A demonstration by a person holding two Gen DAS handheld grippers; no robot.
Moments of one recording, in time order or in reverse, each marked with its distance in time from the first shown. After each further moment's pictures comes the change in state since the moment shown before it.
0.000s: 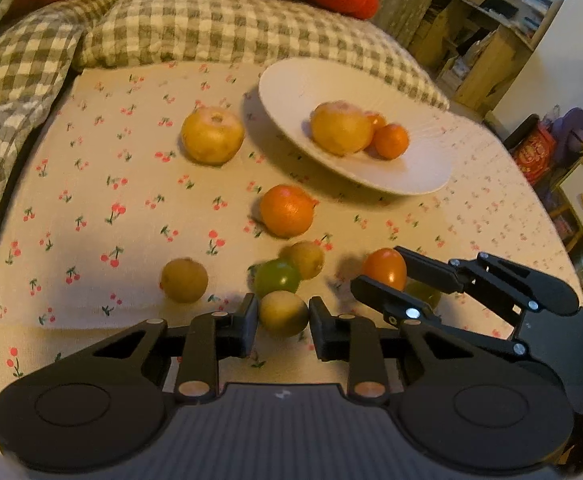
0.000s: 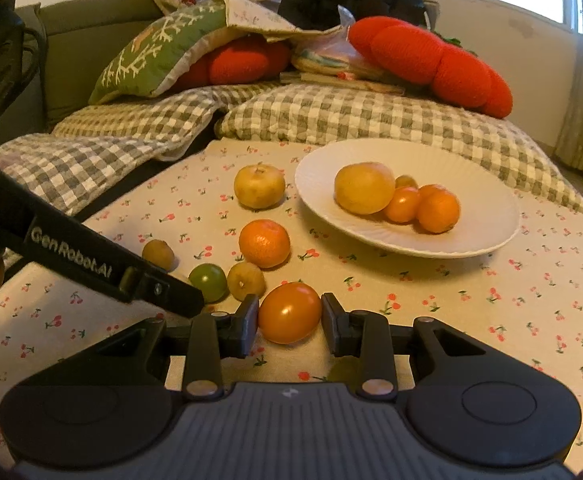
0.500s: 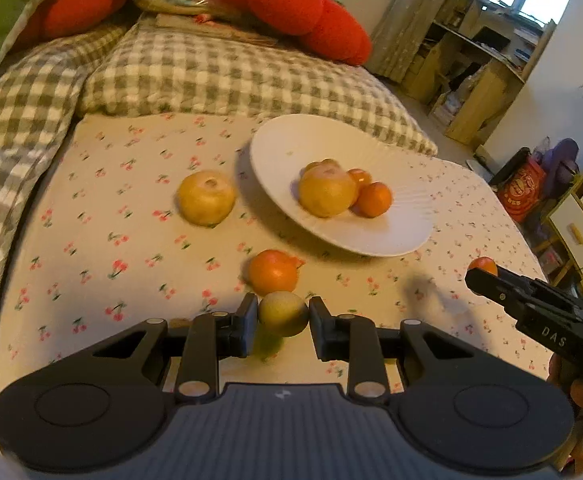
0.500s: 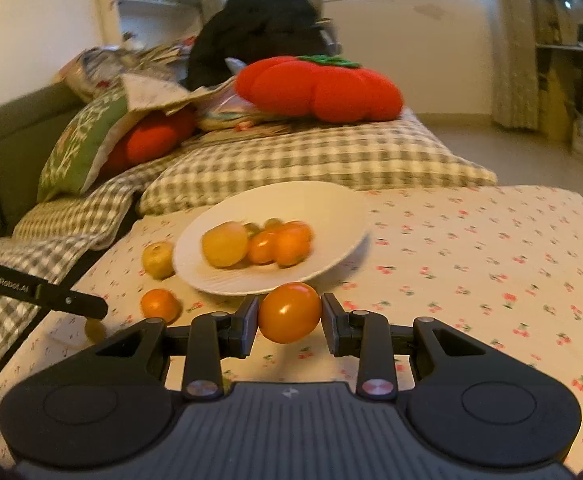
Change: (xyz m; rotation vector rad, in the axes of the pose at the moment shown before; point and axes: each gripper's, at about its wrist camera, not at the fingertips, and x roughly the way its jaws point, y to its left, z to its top) left arm -0.016 -0.008 0.018 -0.008 -0.102 -0.017; right arm -0.053 -0.099 -0.001 0.272 -0.098 -0.076
